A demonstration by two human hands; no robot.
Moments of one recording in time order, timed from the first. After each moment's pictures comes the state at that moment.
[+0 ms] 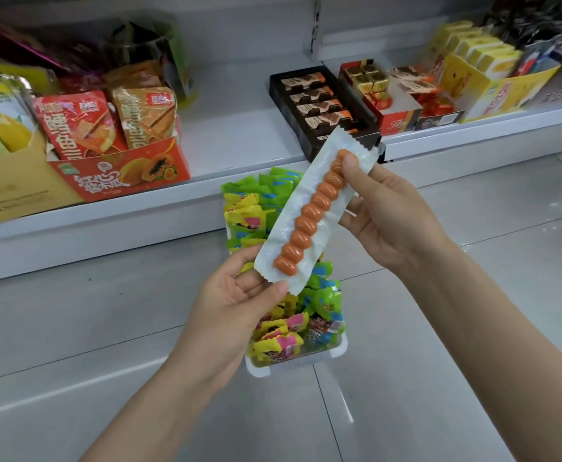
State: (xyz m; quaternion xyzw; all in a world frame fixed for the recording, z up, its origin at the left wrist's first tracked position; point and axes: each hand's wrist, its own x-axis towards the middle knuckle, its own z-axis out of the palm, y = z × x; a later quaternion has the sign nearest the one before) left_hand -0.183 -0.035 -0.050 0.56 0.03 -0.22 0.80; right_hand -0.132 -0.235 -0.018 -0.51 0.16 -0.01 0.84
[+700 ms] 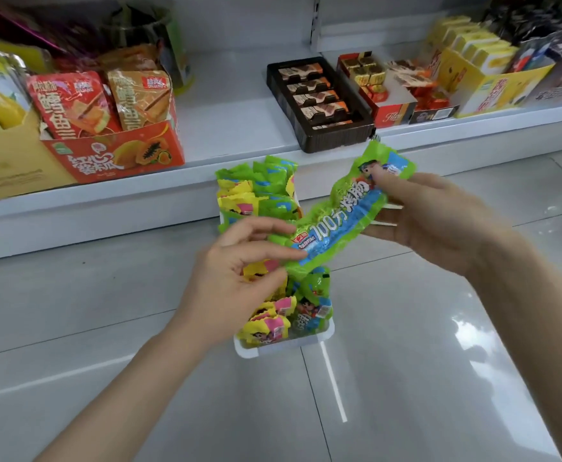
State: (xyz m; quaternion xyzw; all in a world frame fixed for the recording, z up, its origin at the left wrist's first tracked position) left_hand -0.172 -0.039 -0.050 0.78 -0.25 -0.01 0.57; right_hand -0.166 -0.286 -0.003 -0.63 0.16 0.10 0.76
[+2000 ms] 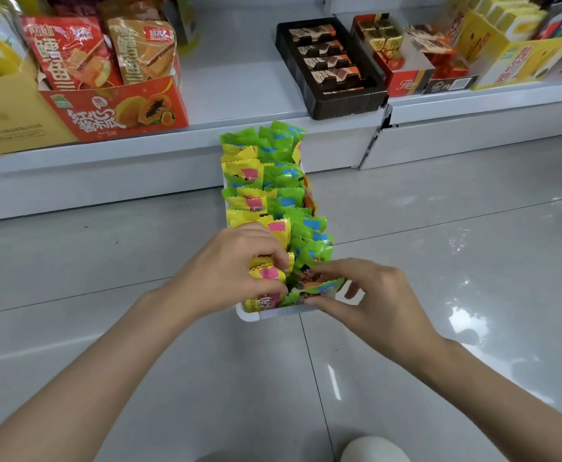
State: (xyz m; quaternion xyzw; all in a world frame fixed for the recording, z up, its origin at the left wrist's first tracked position) left_hand -0.168 -0.018 -0.080 0.84 -0.38 -0.09 0.38; right_hand -0.262 -0.233 -0.083 -0.93 -0.07 -0.06 0.37
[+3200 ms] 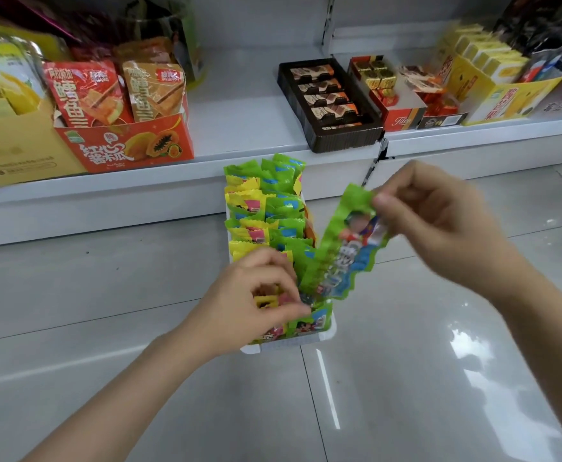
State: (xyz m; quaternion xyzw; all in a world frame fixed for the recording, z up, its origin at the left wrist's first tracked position) left_hand -0.179 -0.029 -0.080 0.81 -0.28 -0.11 0.51; right_hand -0.189 -0.277 0.004 -0.82 -0.09 -0.06 0.56
